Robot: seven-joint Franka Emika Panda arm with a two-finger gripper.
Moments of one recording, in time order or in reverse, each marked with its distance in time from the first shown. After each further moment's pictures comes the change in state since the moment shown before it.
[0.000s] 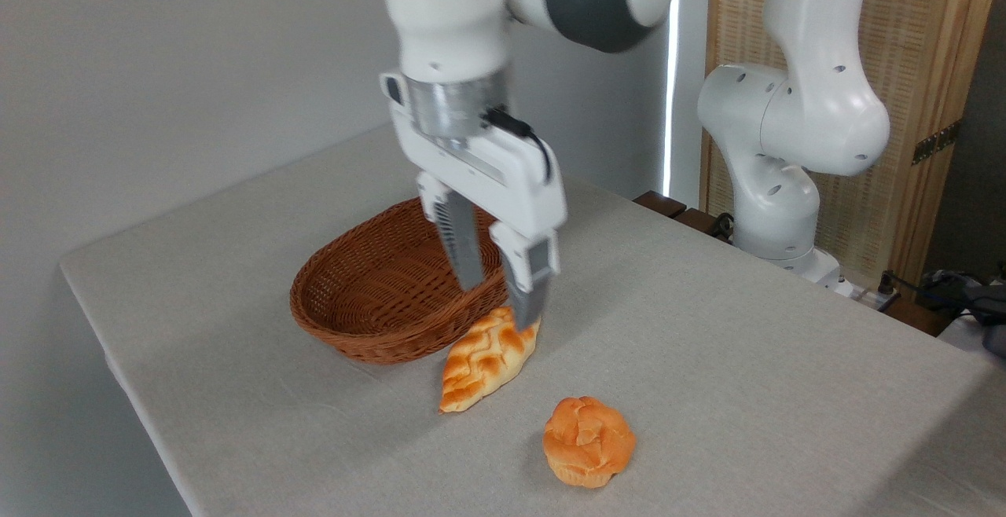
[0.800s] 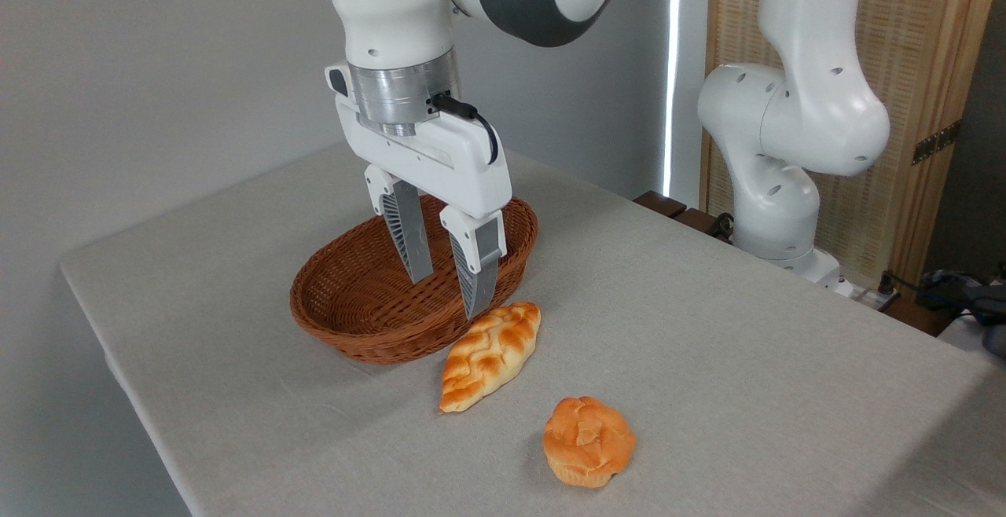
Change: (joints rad) arm -0.004 0.077 -0.090 0.105 -0.001 0.001 -0.195
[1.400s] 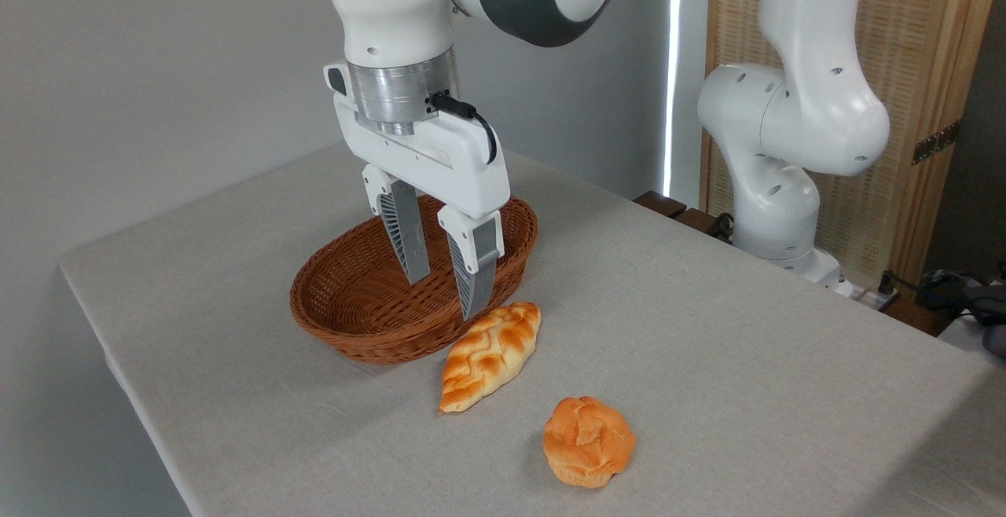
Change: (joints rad) arm 0.000 0.000 0.000 0.000 0.000 0.010 0.000
